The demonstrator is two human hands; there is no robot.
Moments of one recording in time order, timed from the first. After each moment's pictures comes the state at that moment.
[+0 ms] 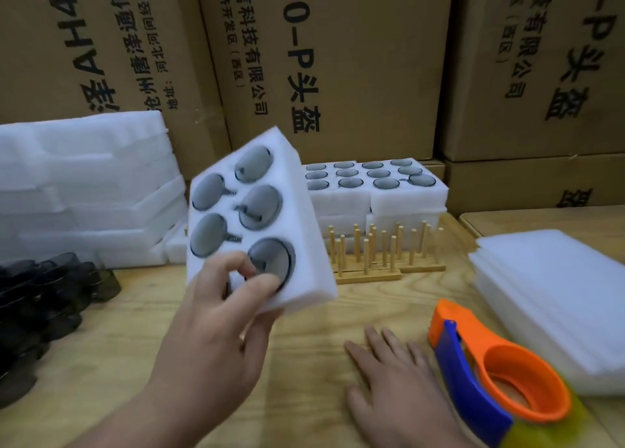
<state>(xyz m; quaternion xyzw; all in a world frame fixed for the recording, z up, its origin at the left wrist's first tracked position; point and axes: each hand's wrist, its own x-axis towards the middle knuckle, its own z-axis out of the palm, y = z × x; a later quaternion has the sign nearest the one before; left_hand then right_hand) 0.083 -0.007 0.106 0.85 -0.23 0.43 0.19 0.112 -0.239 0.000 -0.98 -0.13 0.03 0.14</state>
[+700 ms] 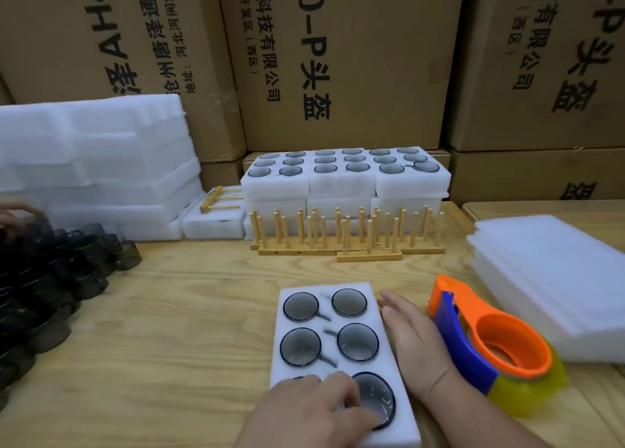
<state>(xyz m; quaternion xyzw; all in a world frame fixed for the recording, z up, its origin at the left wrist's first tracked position) -0.003 -0.071 0.059 0.95 -0.31 0.09 0.02 0.108 -0.258 -0.007 -0.77 0.02 -0.02 0.63</state>
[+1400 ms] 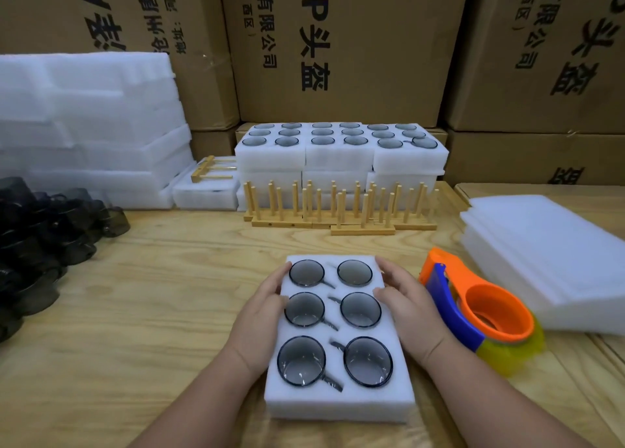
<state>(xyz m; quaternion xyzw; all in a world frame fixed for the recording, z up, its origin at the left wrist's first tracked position) 0.093 -0.019 -0.018 0.72 0.06 -0.04 0.69 0.114 -0.261 -0.003 -0.72 -0.01 0.01 0.69</state>
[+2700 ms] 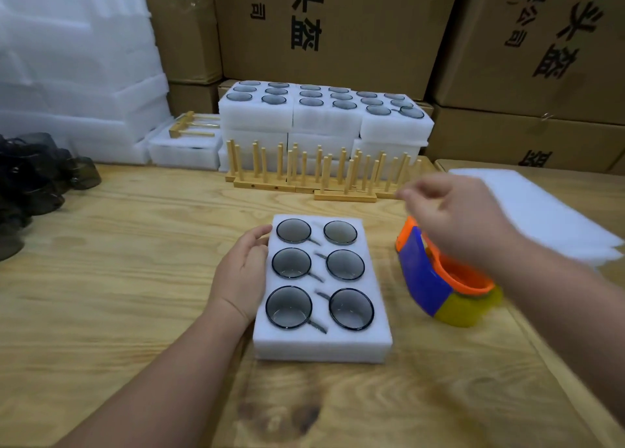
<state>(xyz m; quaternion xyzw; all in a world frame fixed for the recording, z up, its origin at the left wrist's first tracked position) 0.080 -0.034 -0.016 0.74 0.11 0.09 0.66 0.085 -0.309 0.119 -0.92 -0.13 -0.18 0.33</state>
